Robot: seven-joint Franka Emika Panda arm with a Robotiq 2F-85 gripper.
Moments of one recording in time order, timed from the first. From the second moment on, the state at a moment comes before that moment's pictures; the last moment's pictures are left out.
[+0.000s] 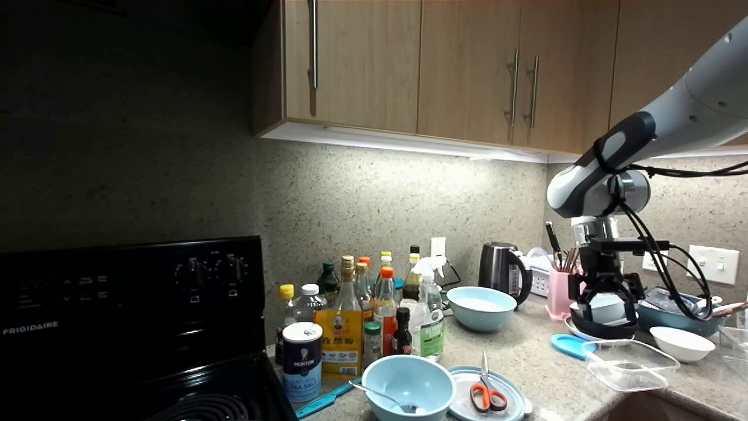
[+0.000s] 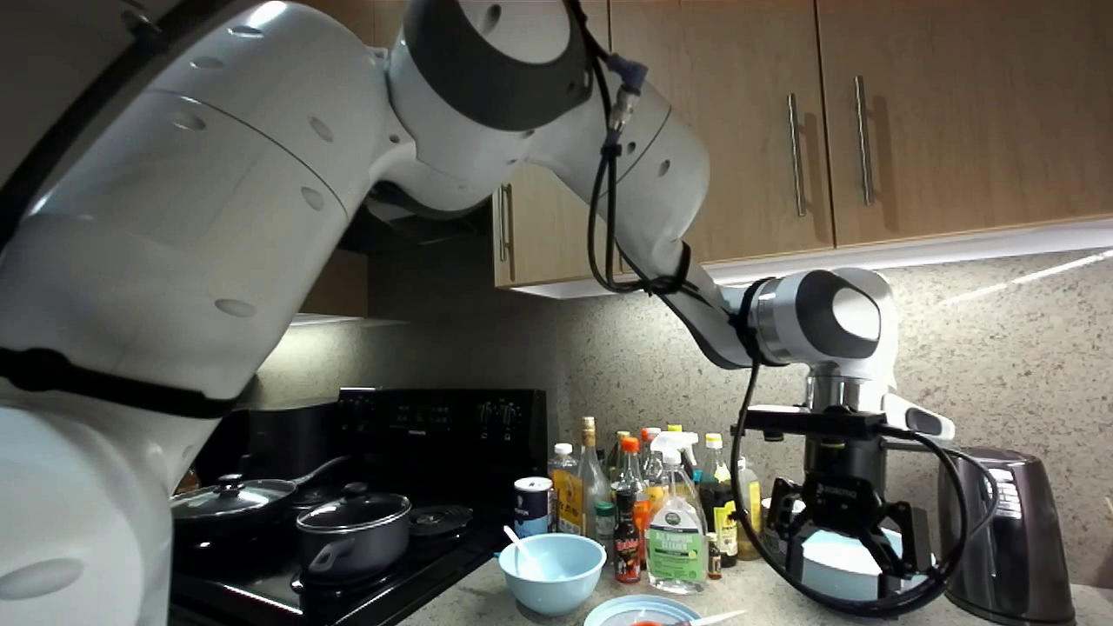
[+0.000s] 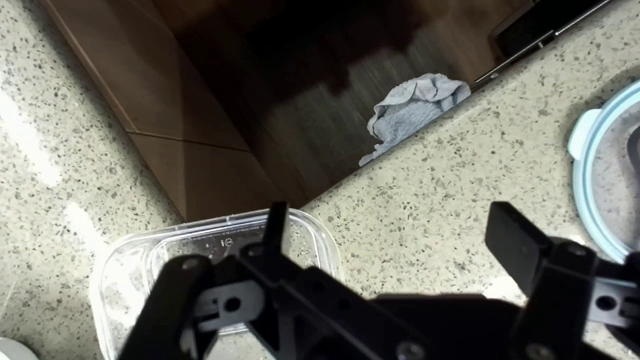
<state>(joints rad) -0.27 0.45 -0.25 -1.72 0.06 1.85 -0.02</state>
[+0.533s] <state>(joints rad) -0.36 0.68 -0.23 -1.51 0.11 1.76 -0.02</state>
